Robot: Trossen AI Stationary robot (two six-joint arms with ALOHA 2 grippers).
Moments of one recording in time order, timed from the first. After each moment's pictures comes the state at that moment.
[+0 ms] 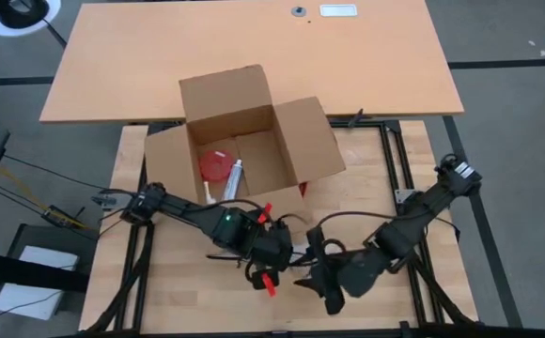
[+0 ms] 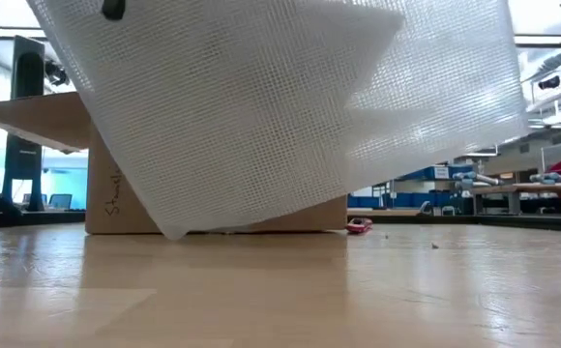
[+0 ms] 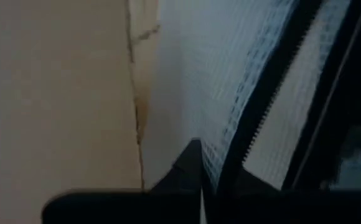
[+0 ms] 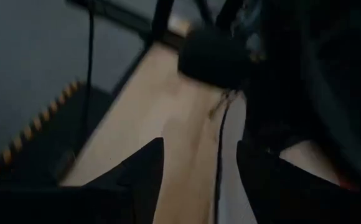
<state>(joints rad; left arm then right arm) -0.39 2.08 2.30 -1.39 -0.21 -0.51 0.67 1.64 1.56 -0.54 0.50 -0.02</state>
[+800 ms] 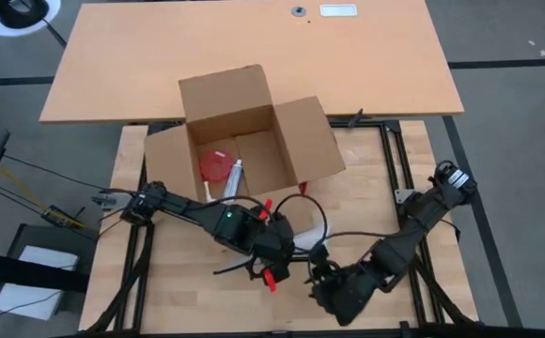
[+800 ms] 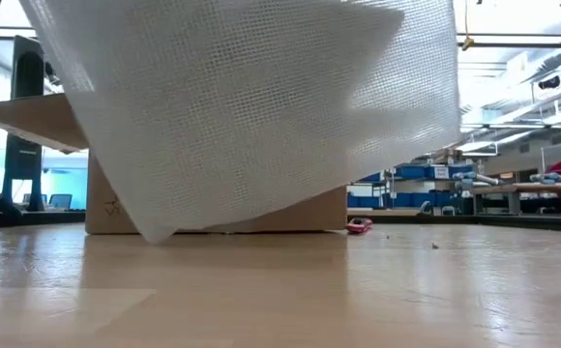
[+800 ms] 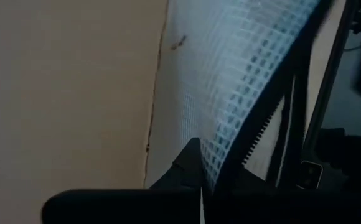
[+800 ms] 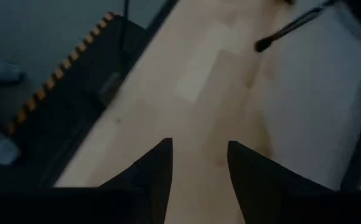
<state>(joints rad) -0.39 2.08 2.31 -1.37 -0.24 -0.72 0.73 1.72 1.57 -0.73 0.37 0.10</state>
